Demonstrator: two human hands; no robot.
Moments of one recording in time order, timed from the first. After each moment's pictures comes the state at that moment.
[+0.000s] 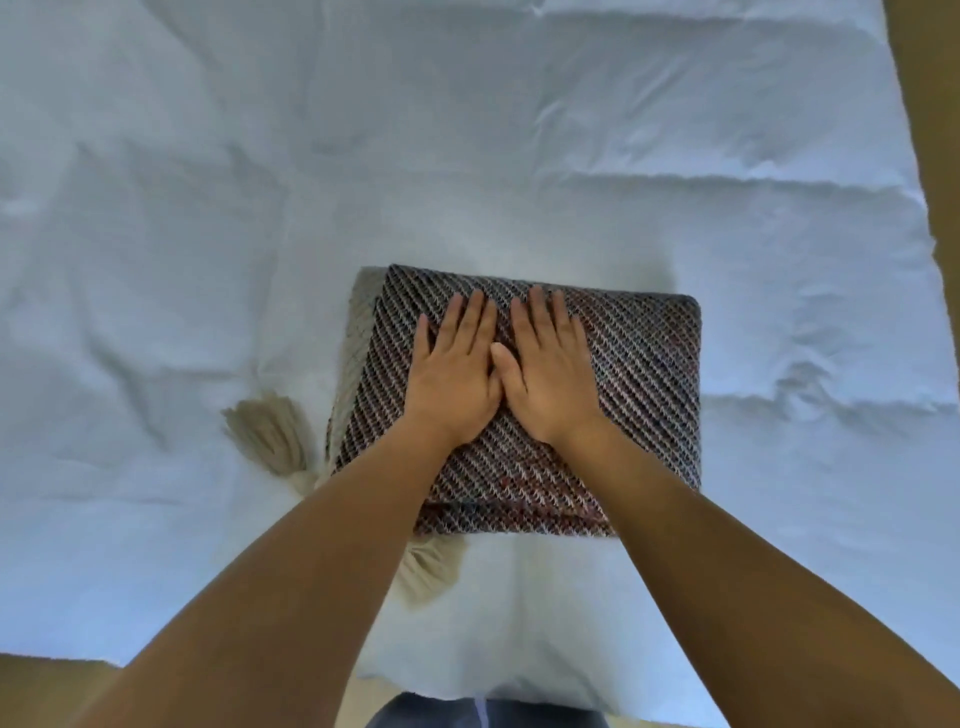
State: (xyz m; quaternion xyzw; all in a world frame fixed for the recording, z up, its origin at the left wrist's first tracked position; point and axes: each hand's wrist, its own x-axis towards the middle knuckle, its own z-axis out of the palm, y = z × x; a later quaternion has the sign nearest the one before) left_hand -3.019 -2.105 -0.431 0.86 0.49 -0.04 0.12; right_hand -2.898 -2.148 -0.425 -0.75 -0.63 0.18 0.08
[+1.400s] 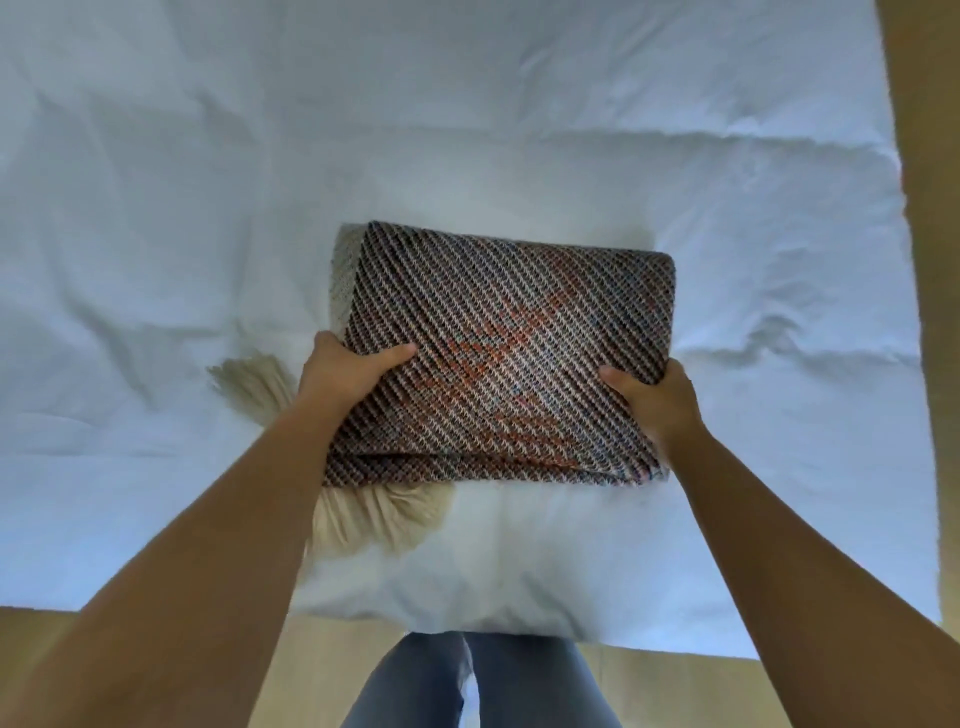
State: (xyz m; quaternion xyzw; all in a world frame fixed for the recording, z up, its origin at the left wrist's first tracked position) left_hand -3.100 -2.105 -0.425 0.47 0.77 0.02 0.44; right_hand -2.816 -2.243 -0.424 -0.84 -0.16 0.41 0.32
